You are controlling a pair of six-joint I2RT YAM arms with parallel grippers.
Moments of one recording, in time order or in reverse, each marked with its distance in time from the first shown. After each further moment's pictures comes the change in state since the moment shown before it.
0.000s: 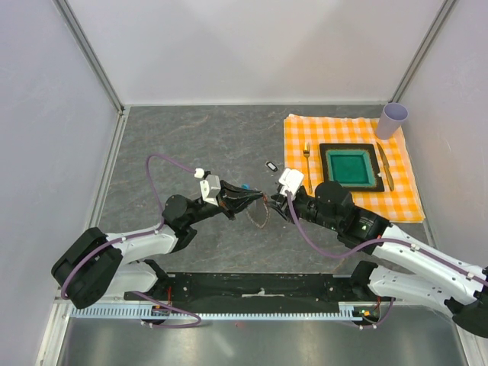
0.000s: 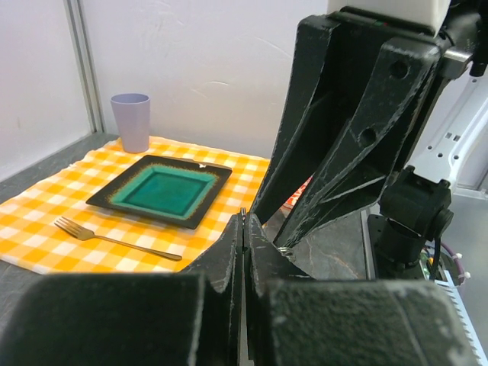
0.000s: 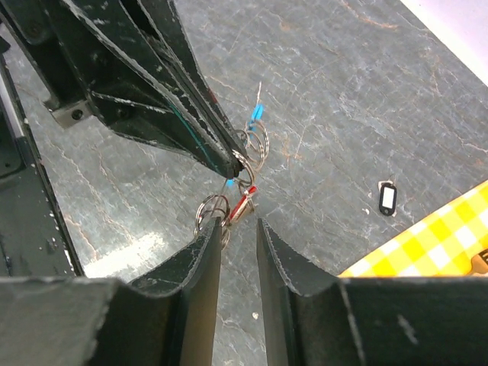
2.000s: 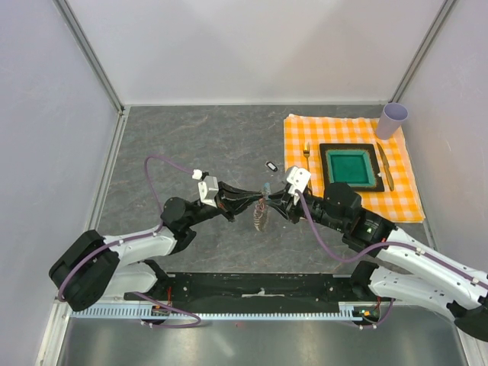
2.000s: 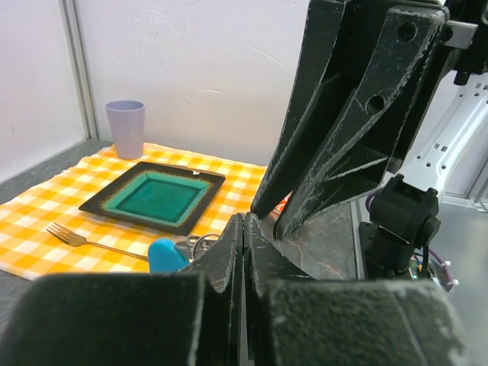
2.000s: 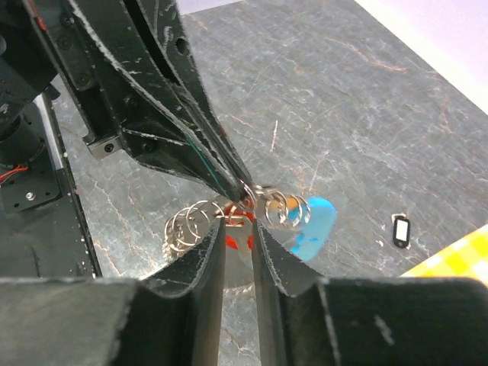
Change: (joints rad) left arm -0.016 -0.020 -0.003 0.008 -0.010 -0.029; right arm -0.010 -0.016 -0.014 0.085 -0.086 0.037
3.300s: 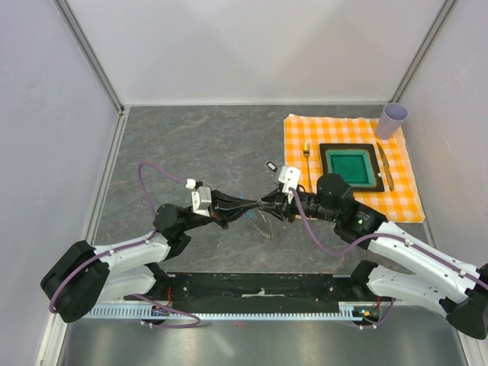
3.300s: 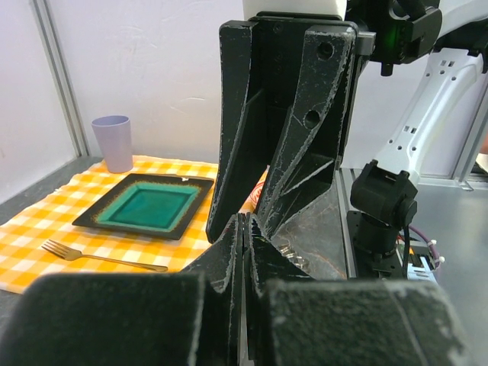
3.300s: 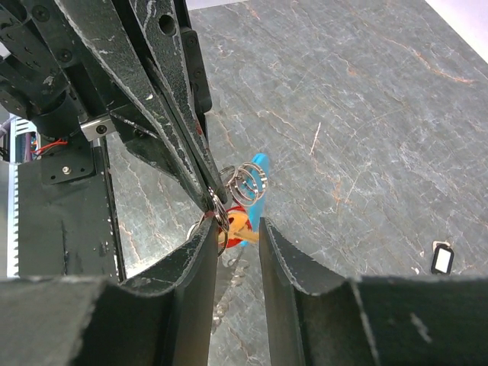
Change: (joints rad) left arm 0.000 -0.109 -0.066 -0.004 0.066 0.046; right arm -0.070 0.072 0.013 0.021 -0.214 -0.039
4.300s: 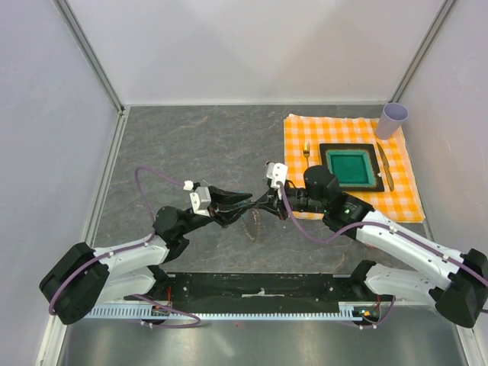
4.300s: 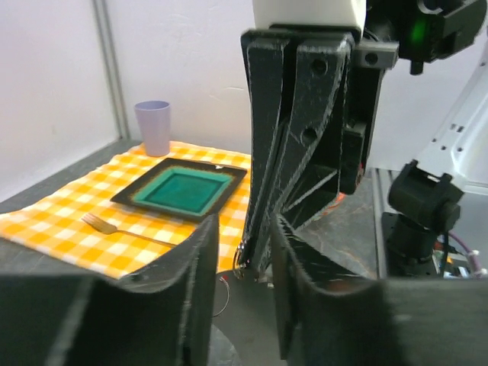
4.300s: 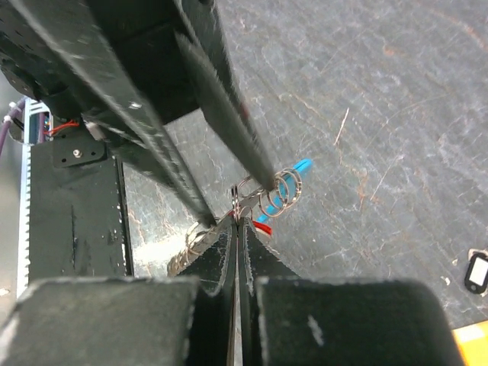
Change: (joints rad) left arm 0.006 -0.008 -0.037 -0.010 -0.092 0.039; right arm -0.032 0.119 0.050 -0.004 -0.109 -0.012
